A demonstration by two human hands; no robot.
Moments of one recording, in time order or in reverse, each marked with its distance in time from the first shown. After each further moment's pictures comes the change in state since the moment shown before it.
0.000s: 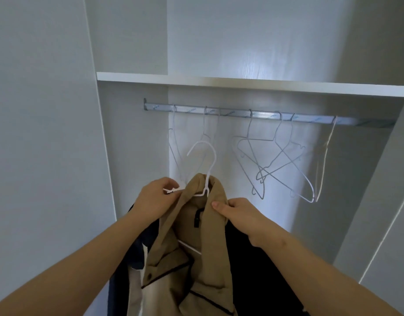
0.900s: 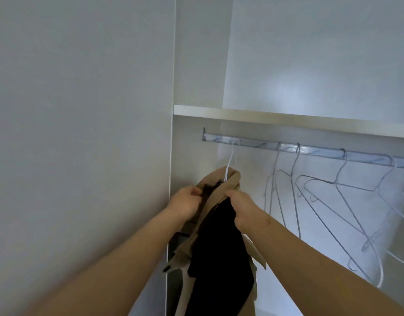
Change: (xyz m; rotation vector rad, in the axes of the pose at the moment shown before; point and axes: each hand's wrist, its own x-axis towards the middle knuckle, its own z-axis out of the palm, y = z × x) left_hand 0.159 -0.083 -0.092 -0.251 -0.004 -0.322; right_hand 0.225 -0.124 0.146 0.435 0.108 0.154
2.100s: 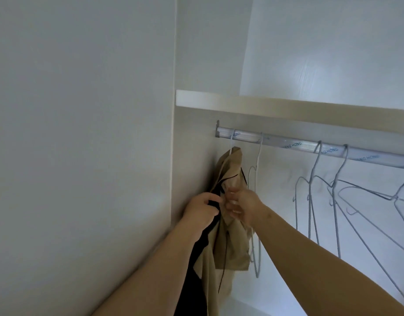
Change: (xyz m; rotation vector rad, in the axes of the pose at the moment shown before) left_hand 0.104 -0.035 0.040 -0.254 -0.024 -0.082; right_hand 0.128 -0.006 0.016 -0.011 -0.079 0.028
